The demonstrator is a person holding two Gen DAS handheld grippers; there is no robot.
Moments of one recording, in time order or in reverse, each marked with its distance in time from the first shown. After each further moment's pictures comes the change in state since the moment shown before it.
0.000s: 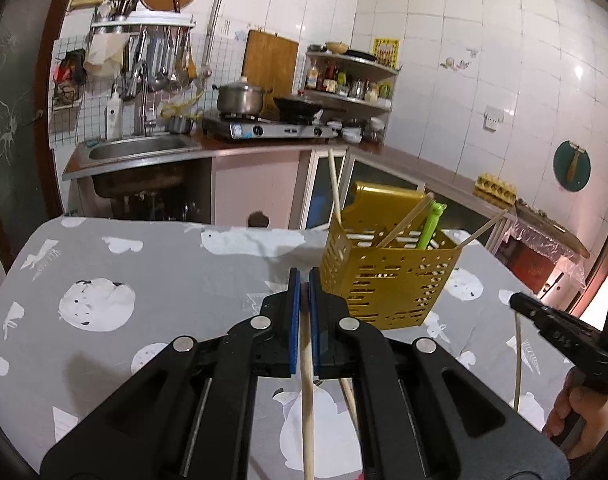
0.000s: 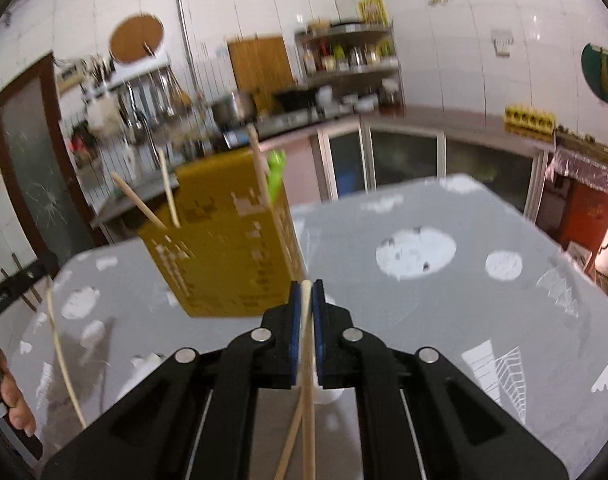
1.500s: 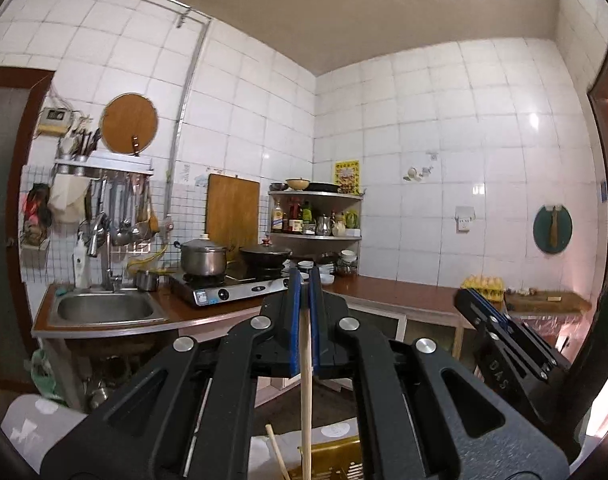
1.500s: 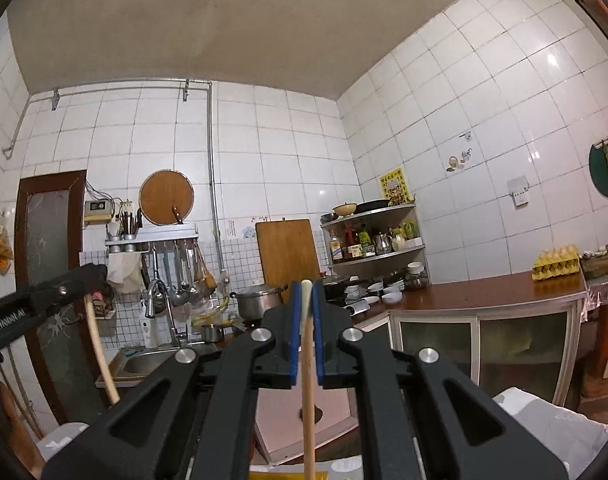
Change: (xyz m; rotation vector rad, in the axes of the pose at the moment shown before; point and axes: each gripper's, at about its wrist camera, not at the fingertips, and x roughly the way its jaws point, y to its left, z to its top) left arm 0.023 -0.078 0.178 0.138 -0.473 -0.079; right arm 0.017 0.072 0.177 -0.026 -0.649 0.064
